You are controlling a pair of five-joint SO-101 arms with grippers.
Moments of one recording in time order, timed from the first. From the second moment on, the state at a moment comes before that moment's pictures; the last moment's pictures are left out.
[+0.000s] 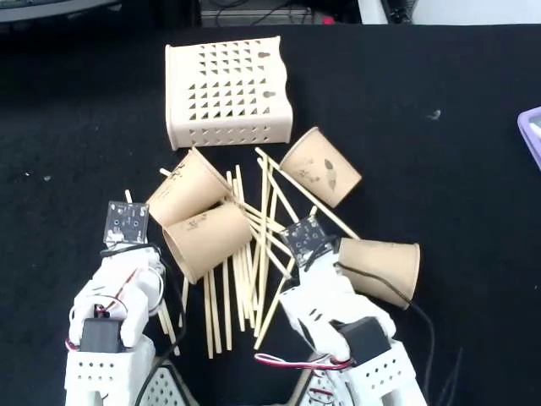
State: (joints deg) left arm -3.9 -103.8 96.1 63.1 -4.5; right arm -24.6 -103.3 96.9 73.5 1.7
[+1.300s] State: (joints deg) left arm -14.0 -103.1 70.3 43.3 -4.7; right arm -2.6 -103.3 68.2 48.9 13.7
